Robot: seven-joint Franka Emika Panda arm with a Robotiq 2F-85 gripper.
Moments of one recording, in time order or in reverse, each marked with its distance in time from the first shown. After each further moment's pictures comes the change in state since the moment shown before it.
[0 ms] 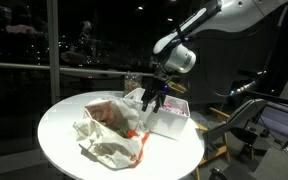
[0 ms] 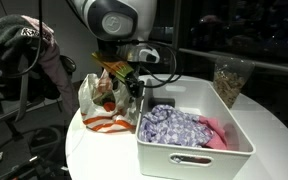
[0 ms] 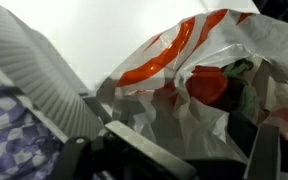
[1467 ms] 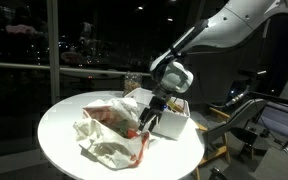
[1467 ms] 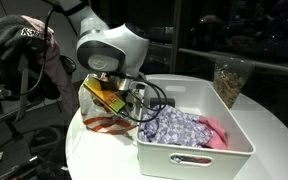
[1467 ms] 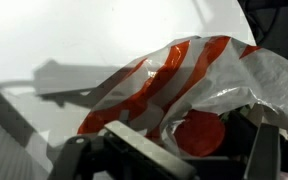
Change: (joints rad) arm -0.064 0.097 0.104 -0.113 0.238 0.133 -0.318
